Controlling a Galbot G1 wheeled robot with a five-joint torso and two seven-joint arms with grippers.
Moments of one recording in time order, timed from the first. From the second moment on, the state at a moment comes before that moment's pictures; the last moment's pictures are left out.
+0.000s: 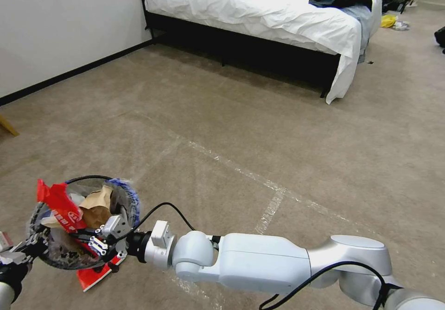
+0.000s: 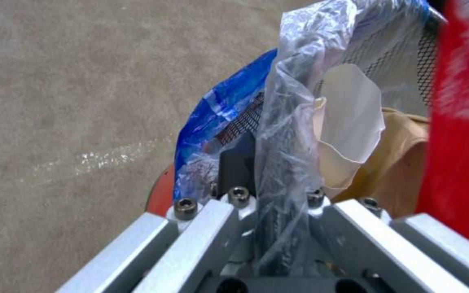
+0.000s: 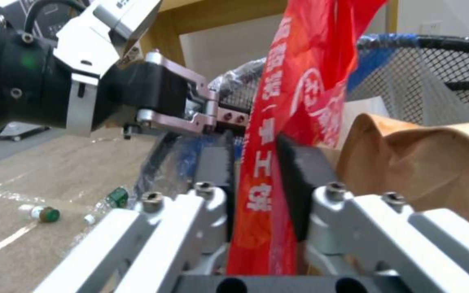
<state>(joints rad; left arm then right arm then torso) 1.74 -1.46 -1.28 -2.37 -0.93 0.68 -0.12 -0.34 1.38 -1.01 1.62 0.84 0.15 0.02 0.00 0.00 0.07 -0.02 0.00</state>
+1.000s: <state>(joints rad) 1.74 -1.45 -1.29 -2.36 -0.93 0.68 -0.12 -0.31 1.34 -0.97 1.70 0.83 0.15 0.02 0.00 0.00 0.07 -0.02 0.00</state>
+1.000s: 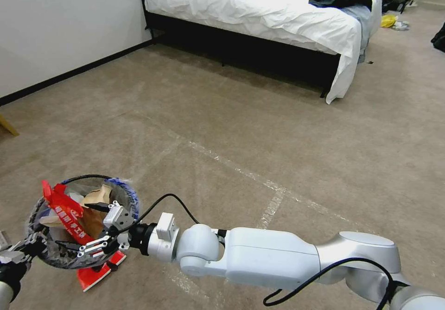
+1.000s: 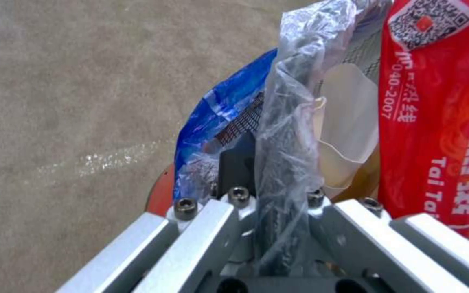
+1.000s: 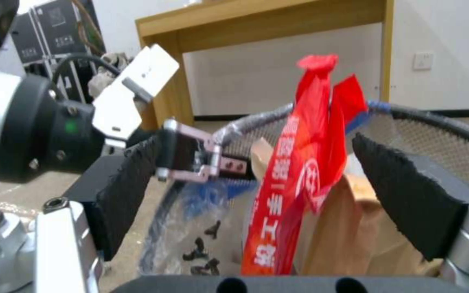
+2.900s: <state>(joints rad) 1.72 -1.46 -1.30 -2.37 -0.92 0.65 -0.08 -1.07 1.00 0.60 2.04 0.50 0.23 0.19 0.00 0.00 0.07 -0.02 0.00</state>
